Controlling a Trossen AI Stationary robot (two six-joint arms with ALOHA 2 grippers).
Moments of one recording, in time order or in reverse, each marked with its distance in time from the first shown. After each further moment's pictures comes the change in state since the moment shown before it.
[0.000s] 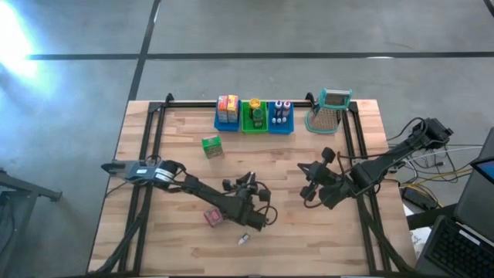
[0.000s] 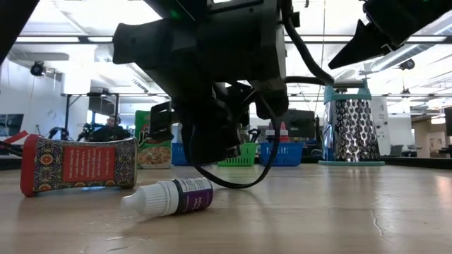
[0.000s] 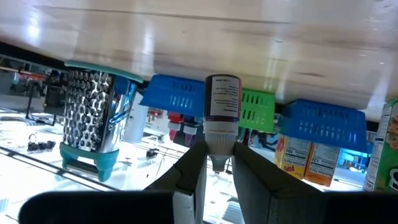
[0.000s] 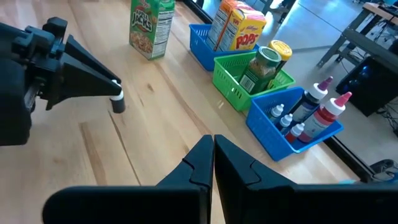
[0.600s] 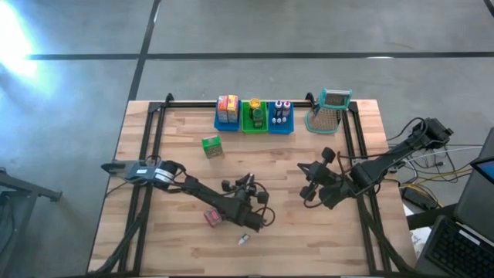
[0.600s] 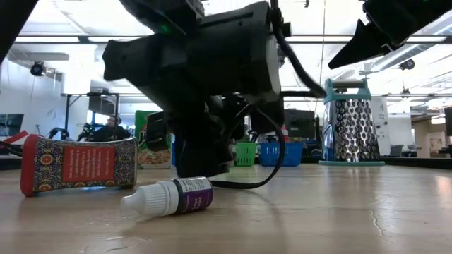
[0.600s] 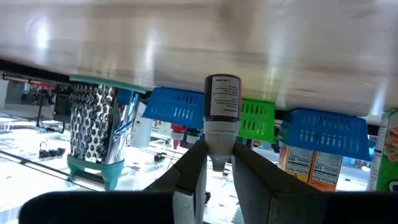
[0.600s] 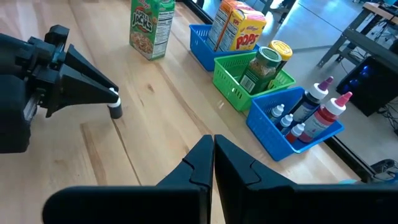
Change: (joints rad) left arm -0.002 0.000 -0.064 0.105 0.007 0.077; right arm 0.000 0.000 0.000 0.003 0.000 0.001
